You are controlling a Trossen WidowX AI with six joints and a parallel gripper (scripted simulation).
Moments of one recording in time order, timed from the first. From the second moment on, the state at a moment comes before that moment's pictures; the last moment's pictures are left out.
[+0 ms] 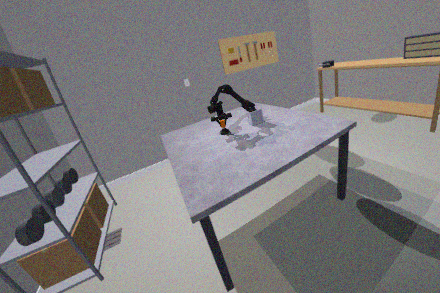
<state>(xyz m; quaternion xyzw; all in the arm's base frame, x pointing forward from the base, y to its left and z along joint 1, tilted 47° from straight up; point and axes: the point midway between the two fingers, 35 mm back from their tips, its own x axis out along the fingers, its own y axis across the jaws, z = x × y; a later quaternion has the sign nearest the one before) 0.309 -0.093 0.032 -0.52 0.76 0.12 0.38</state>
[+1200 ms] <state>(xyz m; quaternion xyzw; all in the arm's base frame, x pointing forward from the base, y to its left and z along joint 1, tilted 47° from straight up) 0.305 -0.090 0.032 -0.56 0.74 0.20 0.32</state>
